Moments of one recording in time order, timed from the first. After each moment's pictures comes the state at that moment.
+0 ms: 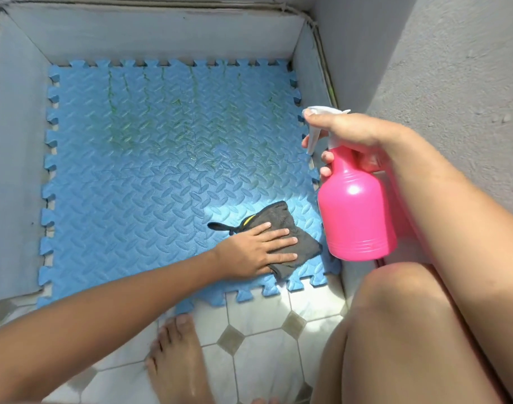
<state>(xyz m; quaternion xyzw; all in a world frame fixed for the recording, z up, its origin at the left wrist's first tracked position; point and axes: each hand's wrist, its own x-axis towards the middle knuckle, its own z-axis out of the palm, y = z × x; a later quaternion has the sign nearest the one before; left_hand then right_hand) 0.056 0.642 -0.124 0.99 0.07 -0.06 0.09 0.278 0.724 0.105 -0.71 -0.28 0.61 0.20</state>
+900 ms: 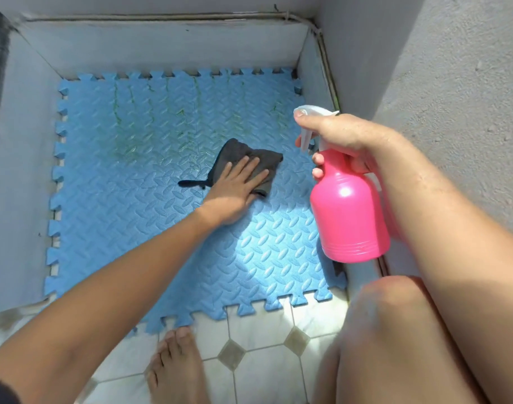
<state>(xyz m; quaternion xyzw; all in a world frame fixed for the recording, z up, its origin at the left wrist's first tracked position) 0.062 0.756 -0.105 0.91 0.39 -0.02 0.16 0.281 0.751 0.086 -0.73 -0.28 0.61 0.17</state>
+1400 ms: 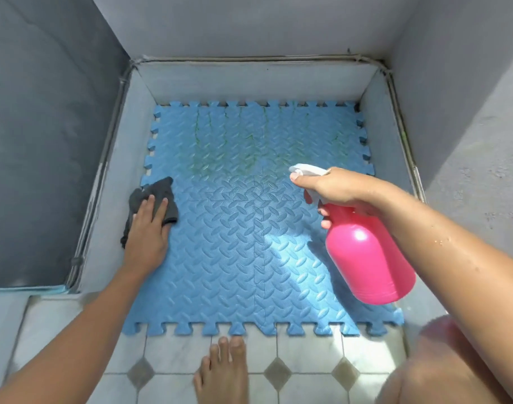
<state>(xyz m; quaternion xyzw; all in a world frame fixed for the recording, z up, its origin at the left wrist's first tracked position) -0.222 0.718 -0.114 0.70 0.70 0.05 0.12 0.172 0.744 0.089 -0.68 -0.41 0.60 0.10</state>
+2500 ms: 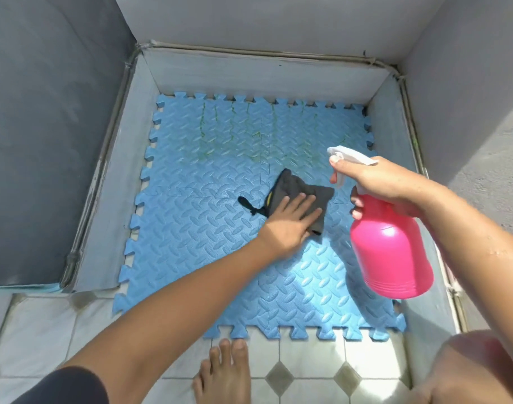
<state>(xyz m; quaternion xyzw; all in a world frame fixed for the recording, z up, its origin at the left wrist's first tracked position) 0.032 0.733 -0.122 0.91 0.39 0.00 0.16 0.203 0.758 0.076 -0.68 -0.40 0.58 0.18</state>
